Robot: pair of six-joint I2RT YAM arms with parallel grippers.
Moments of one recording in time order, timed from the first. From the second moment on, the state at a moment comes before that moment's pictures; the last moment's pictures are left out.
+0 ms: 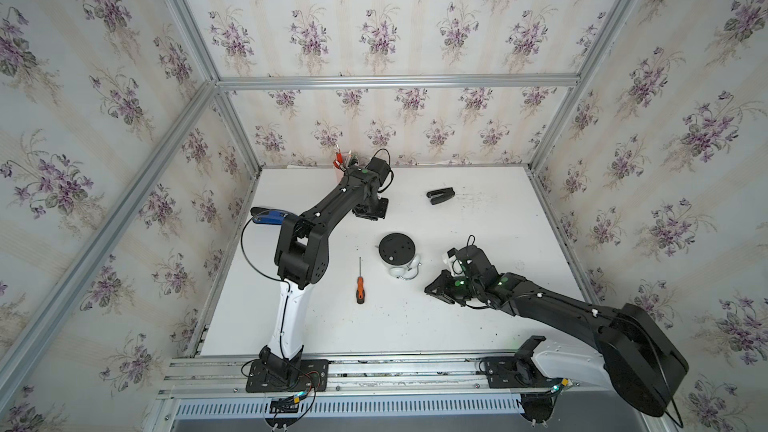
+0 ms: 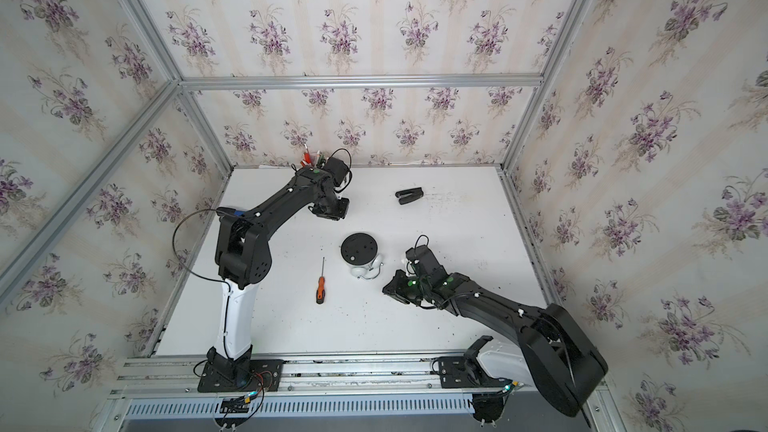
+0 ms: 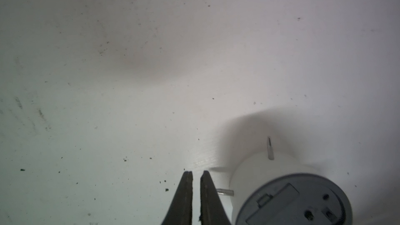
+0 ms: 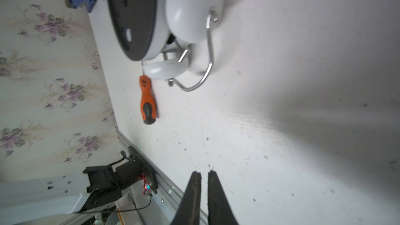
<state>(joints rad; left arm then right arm) -0.44 2.25 2.02 -1.11 -0.02 -0.24 0.68 1.25 0.47 -0.11 -0.42 1.03</state>
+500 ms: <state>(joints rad) -0.50 2.23 1.74 -1.09 0.06 -0.36 0.67 1.45 0.55 -0.04 -0.36 1.11</state>
